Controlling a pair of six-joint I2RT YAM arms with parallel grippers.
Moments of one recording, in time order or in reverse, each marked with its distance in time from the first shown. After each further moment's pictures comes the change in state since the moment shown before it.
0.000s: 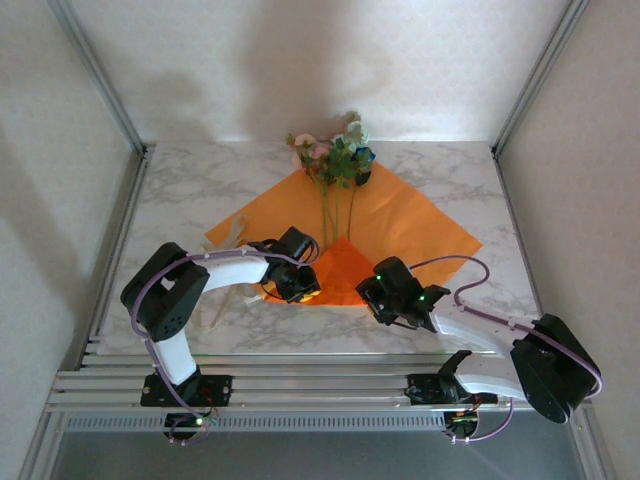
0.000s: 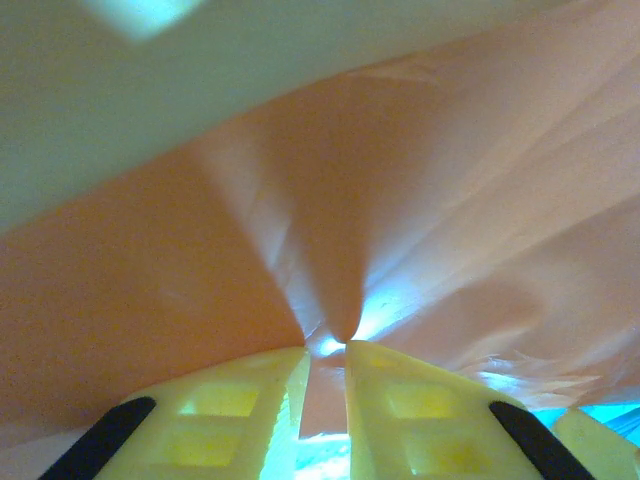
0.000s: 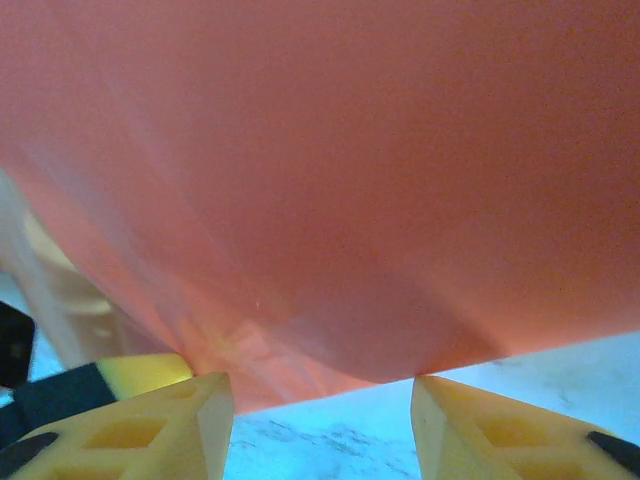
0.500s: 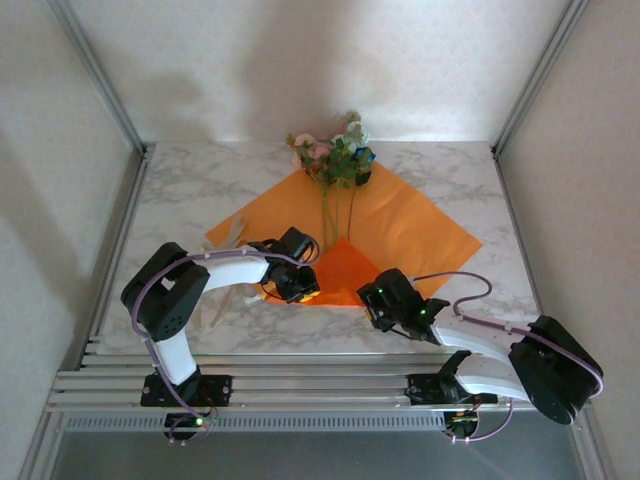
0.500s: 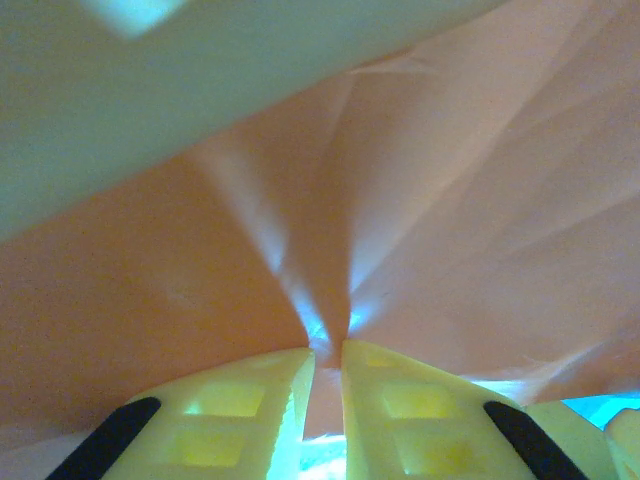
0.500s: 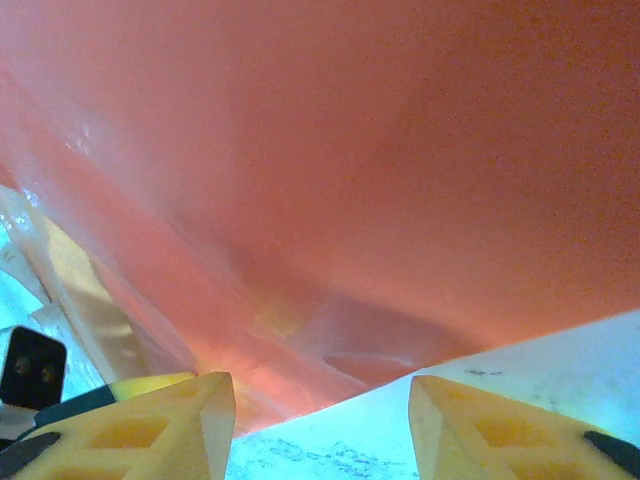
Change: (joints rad) left arm 0.000 0.003 0.000 -0.001 0.000 0.014; right arm 0.053 -0.025 -0.107 0.147 0.064 0.164
